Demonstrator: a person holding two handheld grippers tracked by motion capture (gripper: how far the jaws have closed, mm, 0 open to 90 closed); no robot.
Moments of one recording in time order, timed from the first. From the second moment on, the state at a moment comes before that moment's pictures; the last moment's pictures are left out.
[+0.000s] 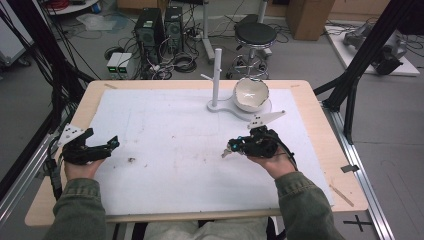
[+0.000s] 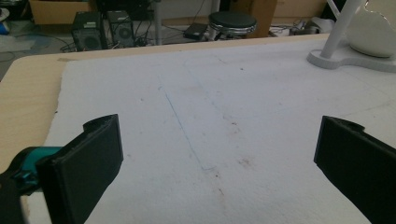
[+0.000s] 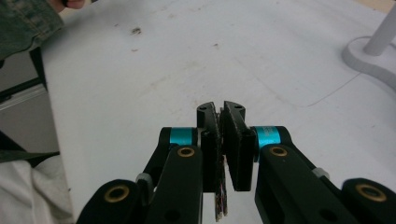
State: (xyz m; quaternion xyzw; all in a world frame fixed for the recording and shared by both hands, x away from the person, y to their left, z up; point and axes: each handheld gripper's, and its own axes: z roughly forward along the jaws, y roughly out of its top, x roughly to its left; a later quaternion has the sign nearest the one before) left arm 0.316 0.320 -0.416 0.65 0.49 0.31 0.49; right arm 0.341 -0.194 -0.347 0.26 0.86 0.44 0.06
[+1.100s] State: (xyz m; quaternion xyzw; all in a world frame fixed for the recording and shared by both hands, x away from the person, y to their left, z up) left arm 0.318 0.321 -0.417 0.64 0.49 0.30 0.50; right arm 0.399 -0.182 -0.307 0.30 0.84 0.45 0.09
